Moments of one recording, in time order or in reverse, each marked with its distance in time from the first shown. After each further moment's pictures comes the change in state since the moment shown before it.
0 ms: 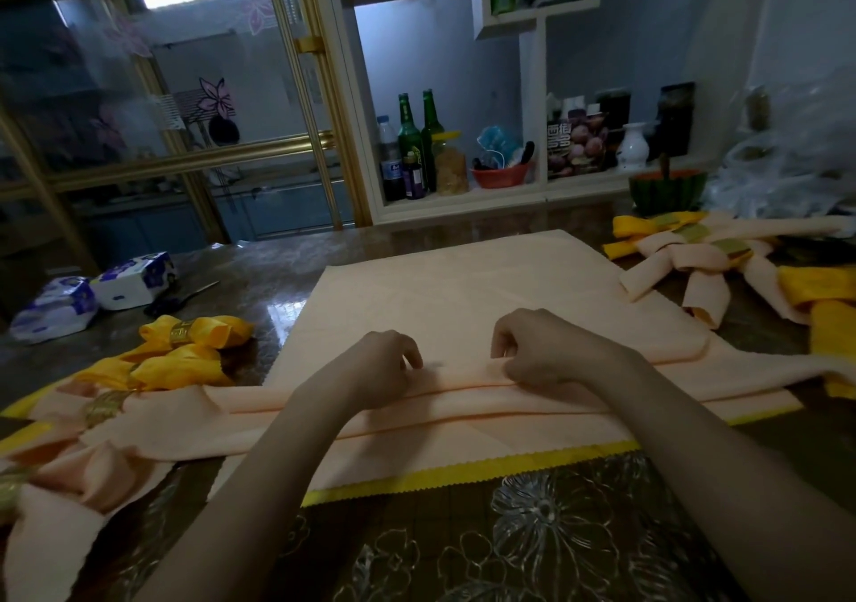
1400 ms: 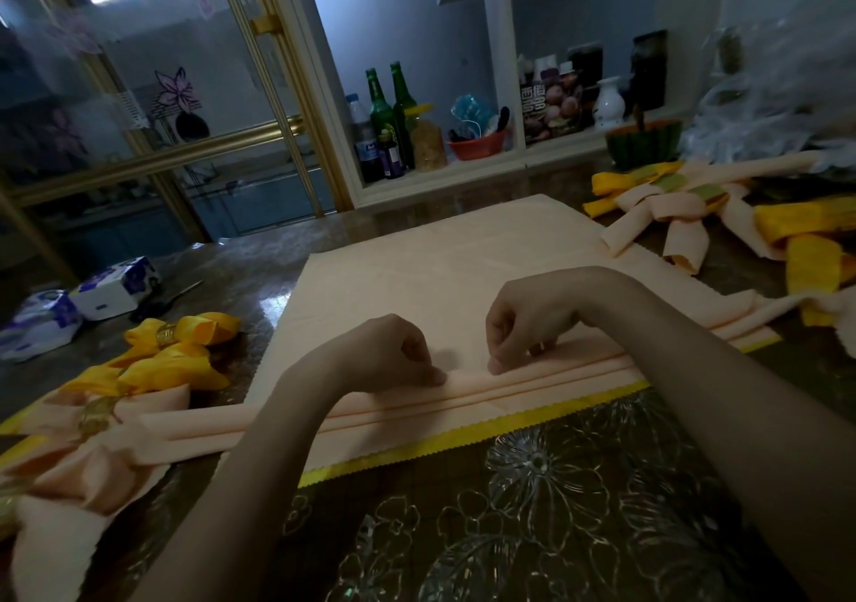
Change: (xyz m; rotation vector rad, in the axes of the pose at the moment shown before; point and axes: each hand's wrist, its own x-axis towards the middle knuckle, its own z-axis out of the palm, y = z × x) left_hand -0.011 0.018 -0.006 -0.056 -0.186 0.091; right_hand -0.014 -0.003 -0.025 0.072 -0.383 -0.025
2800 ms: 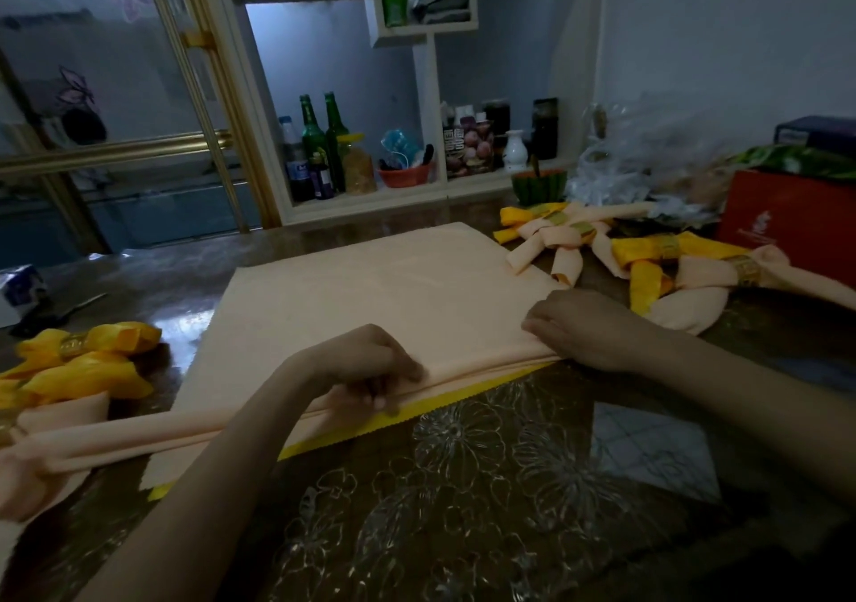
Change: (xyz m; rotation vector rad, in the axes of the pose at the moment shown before) left_hand -0.004 0.029 0.018 -0.407 -0.124 0.051; right_hand -0.093 0.078 0.036 -0.524 0.661 0.099
